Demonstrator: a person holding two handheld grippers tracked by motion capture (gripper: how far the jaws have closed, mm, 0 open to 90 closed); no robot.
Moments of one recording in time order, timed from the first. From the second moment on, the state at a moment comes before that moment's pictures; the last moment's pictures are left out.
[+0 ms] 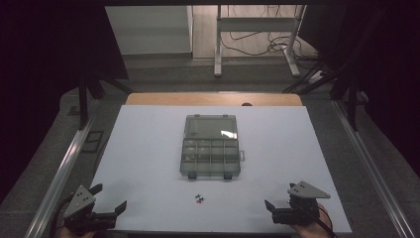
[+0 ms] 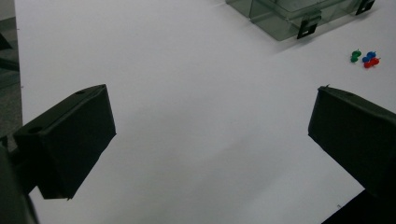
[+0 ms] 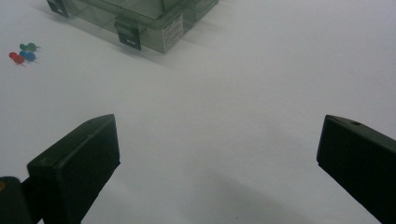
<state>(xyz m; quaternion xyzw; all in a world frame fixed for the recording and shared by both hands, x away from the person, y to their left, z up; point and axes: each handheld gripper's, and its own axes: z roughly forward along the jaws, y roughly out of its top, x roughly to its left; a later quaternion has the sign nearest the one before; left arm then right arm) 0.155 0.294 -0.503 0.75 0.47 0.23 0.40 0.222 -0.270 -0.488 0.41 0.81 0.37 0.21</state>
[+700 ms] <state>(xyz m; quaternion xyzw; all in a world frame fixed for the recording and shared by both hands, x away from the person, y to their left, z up) 0.155 0.295 -0.504 0.75 0.46 0.23 0.40 0.226 -0.266 -0.490 0.41 0.82 0.35 0.19</state>
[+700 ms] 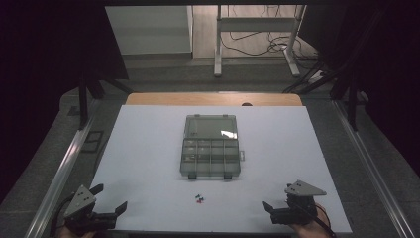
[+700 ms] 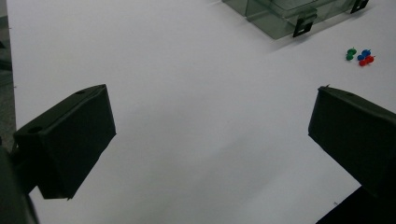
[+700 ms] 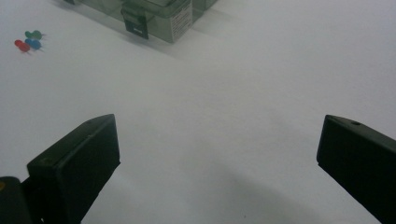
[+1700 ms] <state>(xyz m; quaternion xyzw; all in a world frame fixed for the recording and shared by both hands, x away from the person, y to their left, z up) 0.155 0.296 -0.504 0.75 0.46 0.22 0.41 0.235 -0.231 -0.484 0.36 0.85 0.36 0.14</state>
